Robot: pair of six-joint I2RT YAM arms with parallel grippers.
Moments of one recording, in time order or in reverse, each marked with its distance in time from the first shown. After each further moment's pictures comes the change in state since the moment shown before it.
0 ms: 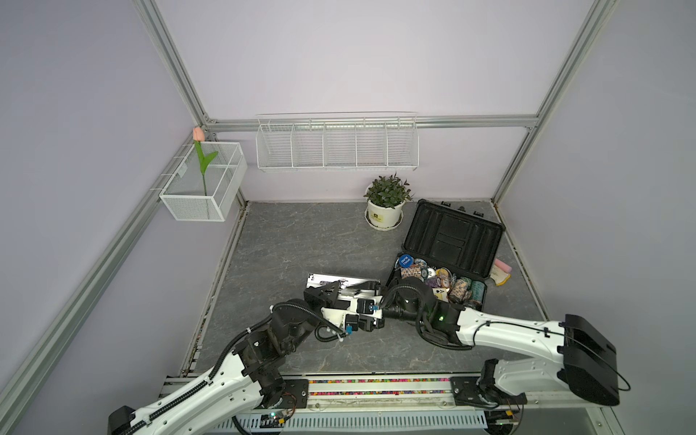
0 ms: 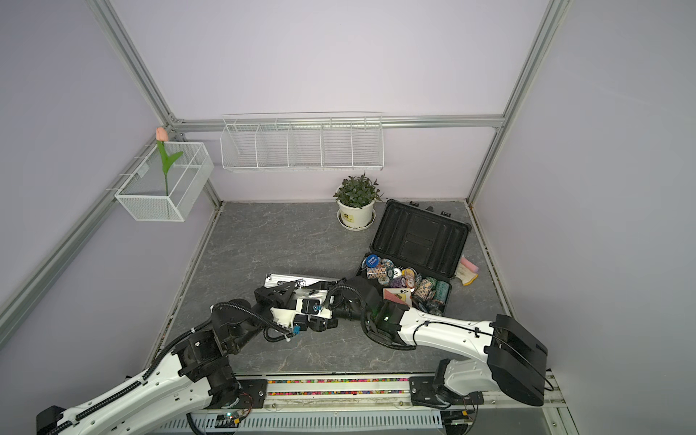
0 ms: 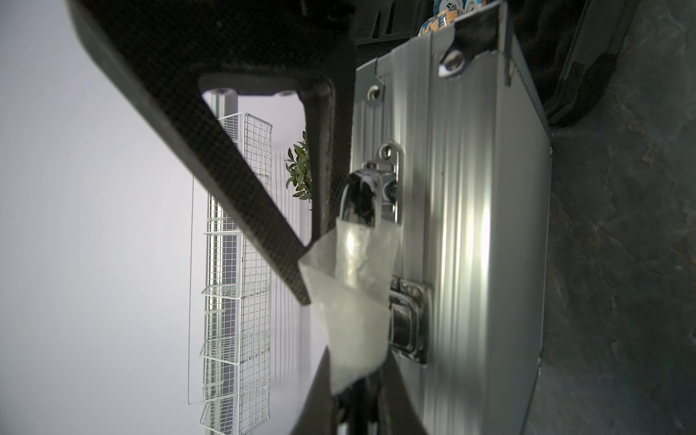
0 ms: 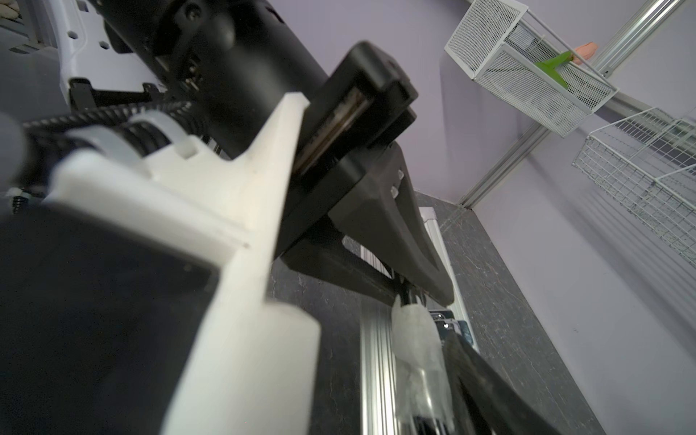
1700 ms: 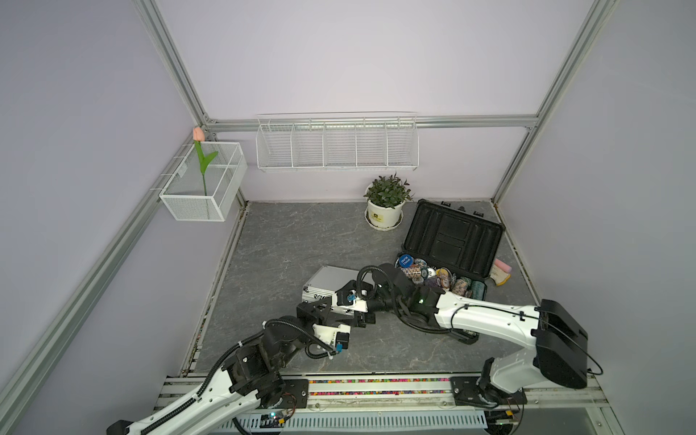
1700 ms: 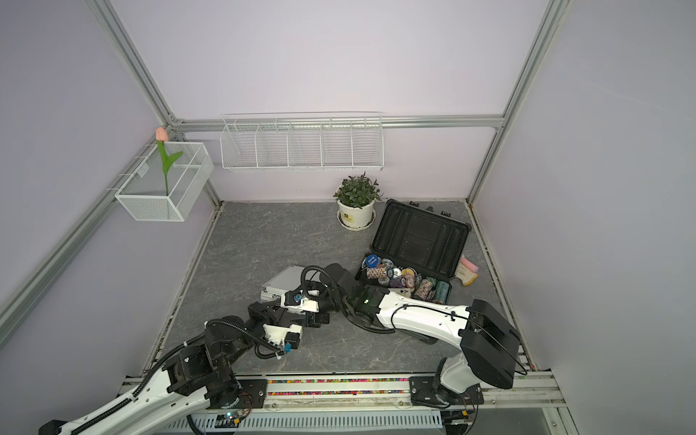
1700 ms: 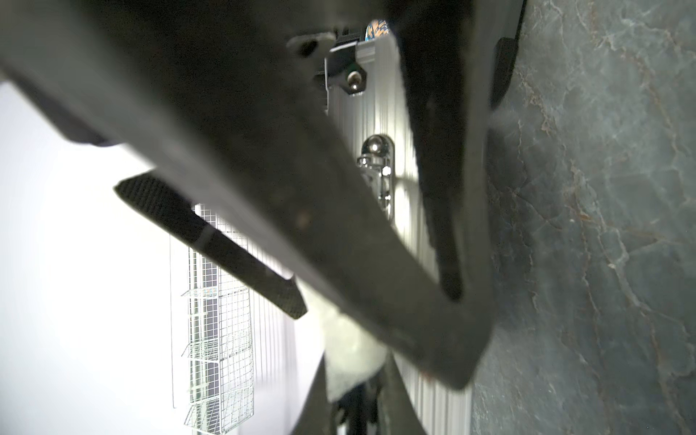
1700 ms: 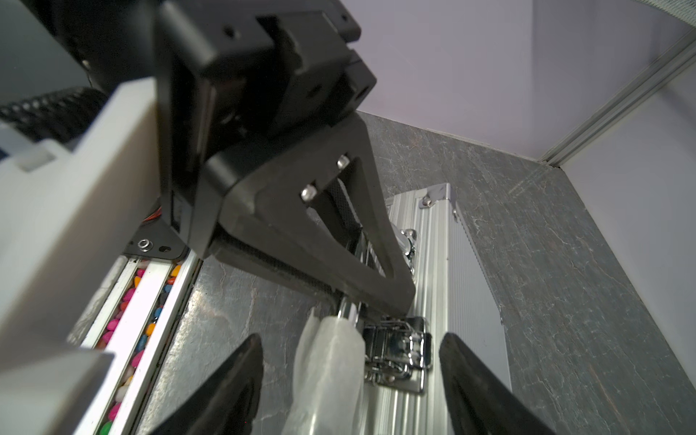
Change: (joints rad) left arm -0.032 -0.199 -0.115 -0.140 -0.015 0.011; right arm -0.016 0.200 0.243 -0.289 -0.115 0.003
